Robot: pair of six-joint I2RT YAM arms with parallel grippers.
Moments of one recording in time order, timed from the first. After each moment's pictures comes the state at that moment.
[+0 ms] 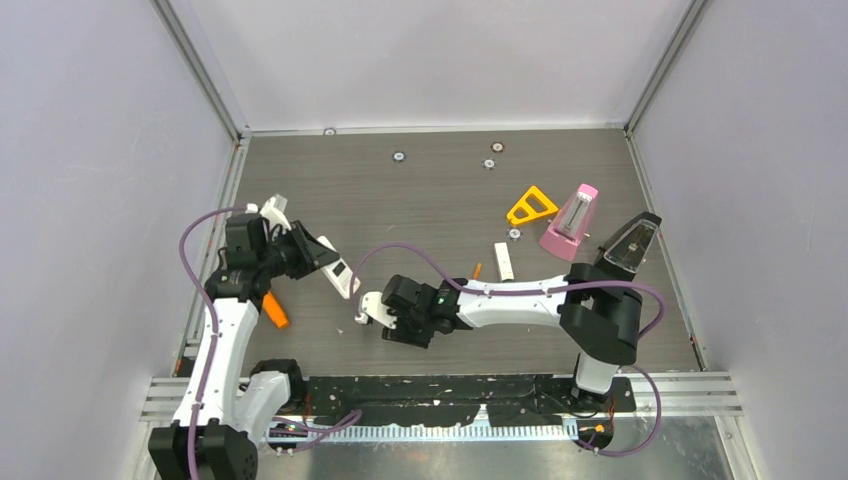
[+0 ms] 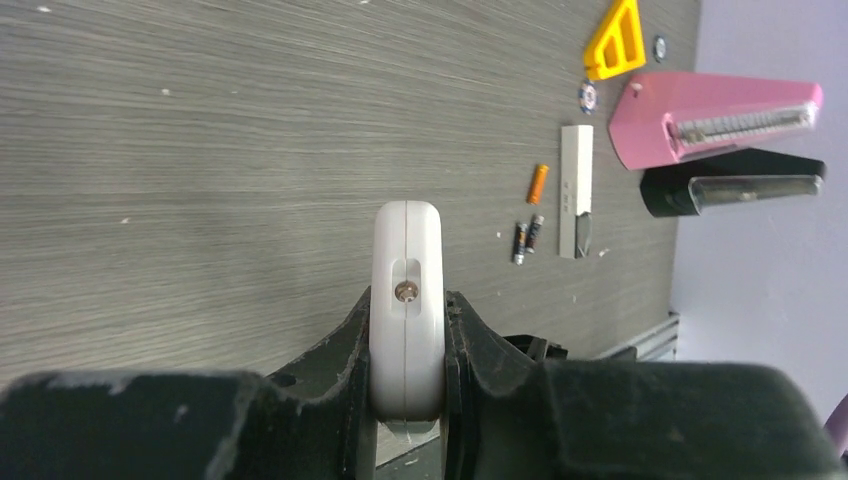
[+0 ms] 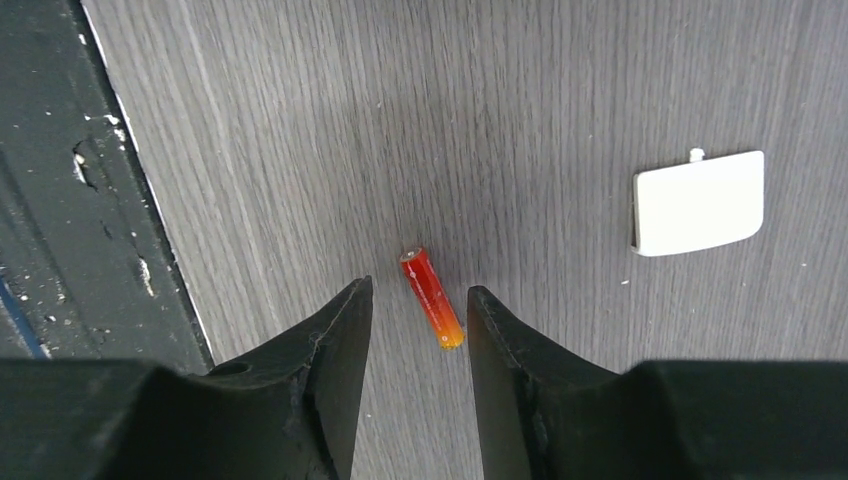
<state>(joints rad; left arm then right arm) 0.04 0.88 0.75 -0.56 0.57 -0.52 1.22 1.73 1.09 -0.39 -0.03 -0.25</state>
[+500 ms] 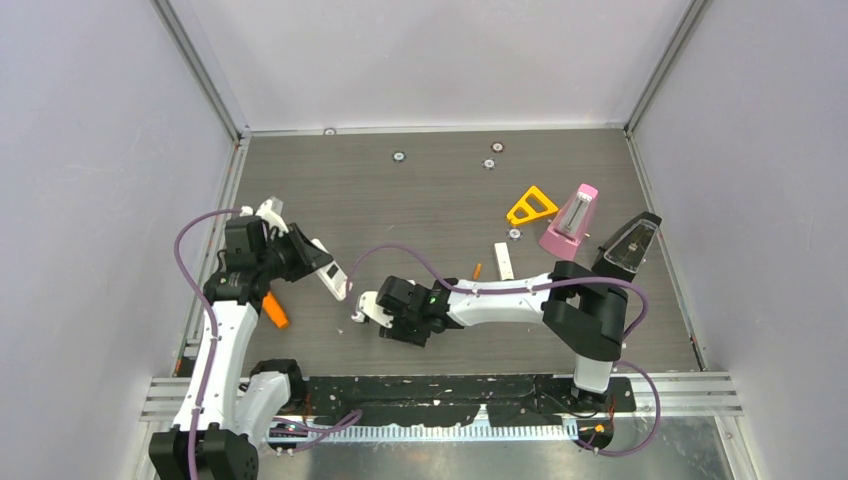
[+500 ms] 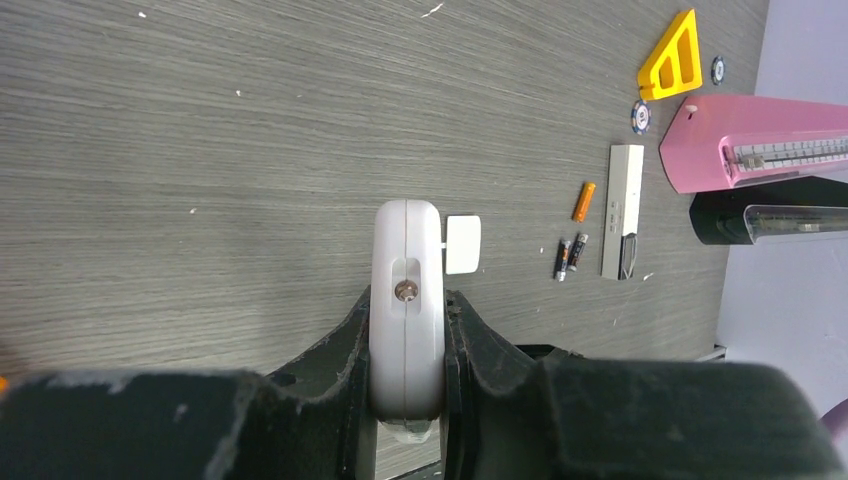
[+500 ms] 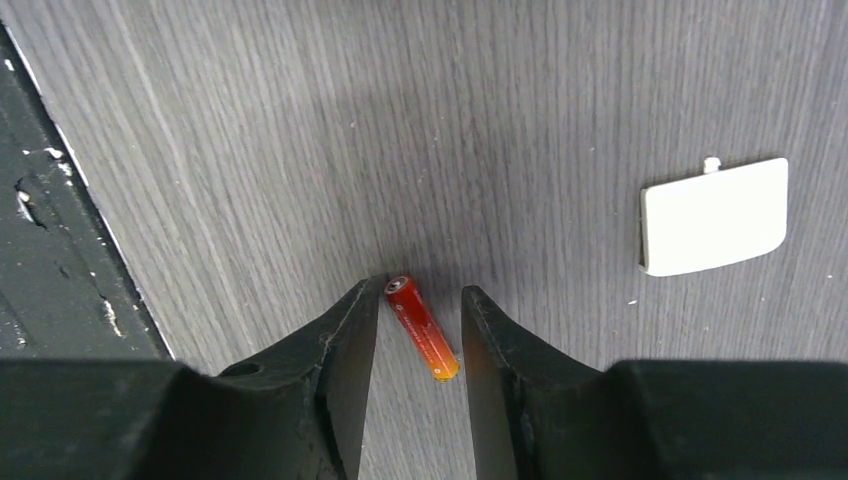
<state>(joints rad) 0.05 0.86 0.75 -0.60 0.44 -0.49 1.21 1.82 1.13 -0.39 -0.01 -0.23</state>
